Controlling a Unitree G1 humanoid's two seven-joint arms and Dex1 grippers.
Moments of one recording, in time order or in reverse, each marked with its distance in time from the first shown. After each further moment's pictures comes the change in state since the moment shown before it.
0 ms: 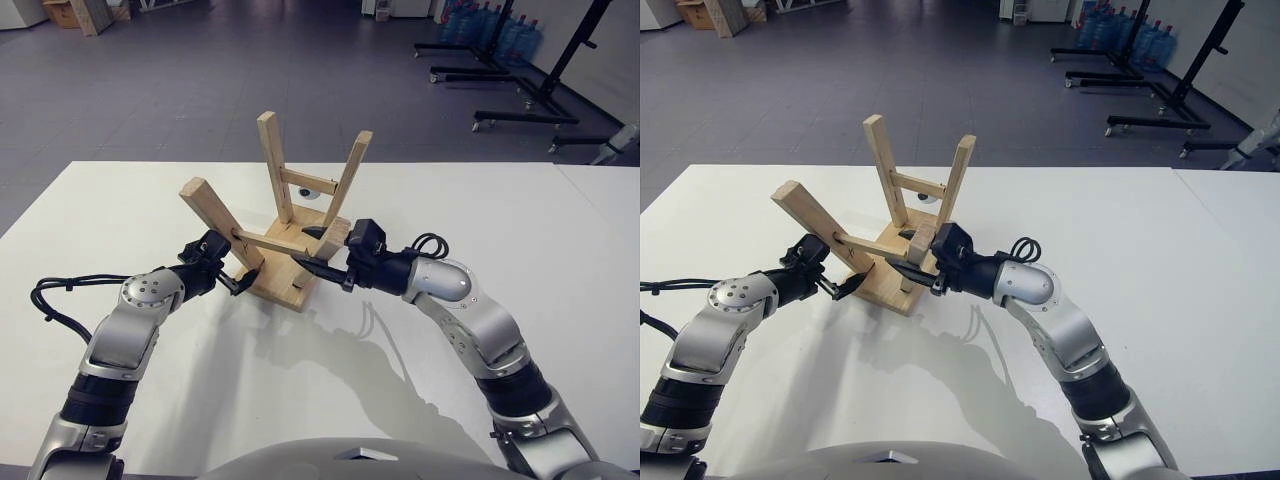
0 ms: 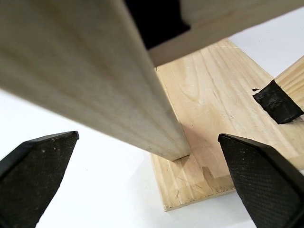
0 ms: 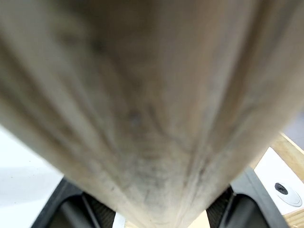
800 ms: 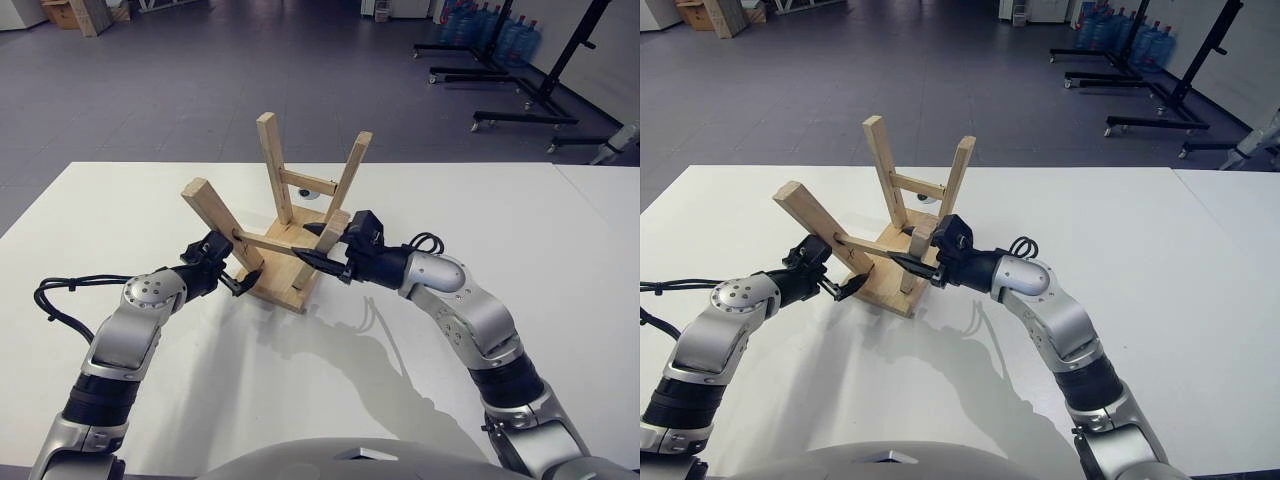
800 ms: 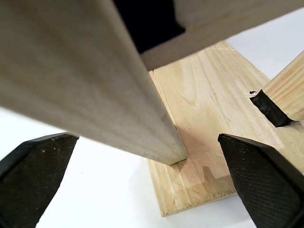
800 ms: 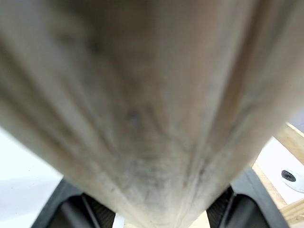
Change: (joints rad) left arm 0.000 -0.004 -0.009 0.000 0.000 -0.002 0.002; right arm -0.041 0.038 -0.028 0.047 0.055 0.074 -0.014
